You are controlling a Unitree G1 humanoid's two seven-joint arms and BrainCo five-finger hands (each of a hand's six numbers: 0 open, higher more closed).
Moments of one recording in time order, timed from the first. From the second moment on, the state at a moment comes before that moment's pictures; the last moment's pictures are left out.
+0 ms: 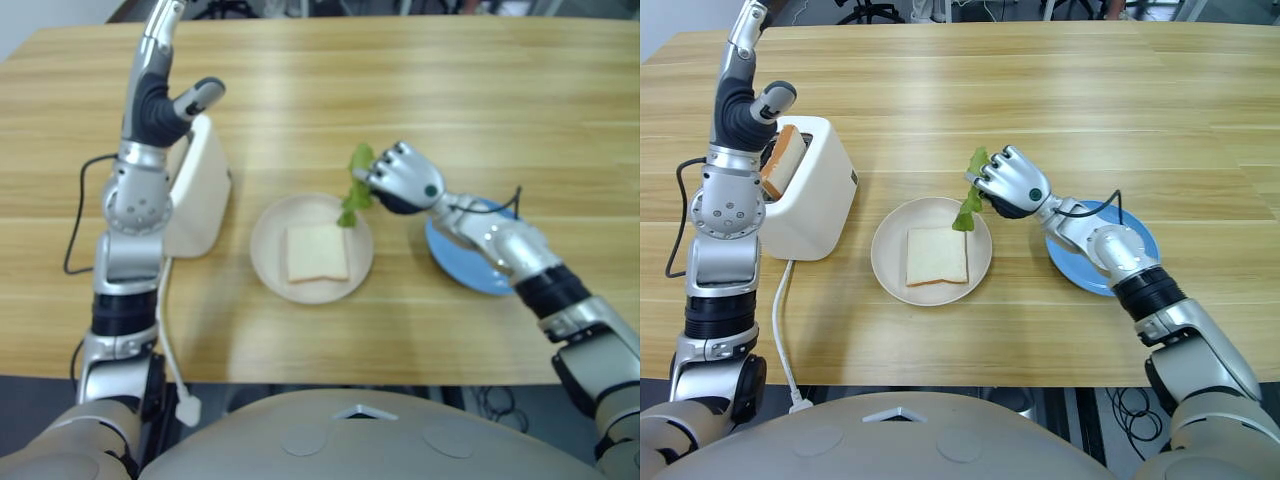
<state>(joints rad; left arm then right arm) -0.35 0.38 0.09 -0.24 0.33 -0.24 0.00 -0.46 -0.67 0.51 0.23 -1.23 -0.42 -0.60</state>
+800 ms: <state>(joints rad) -0.38 0.37 0.07 -0.20 0.35 -0.25 0.02 -0.50 -0.54 0.56 0.25 -1.20 -0.46 -0.59</state>
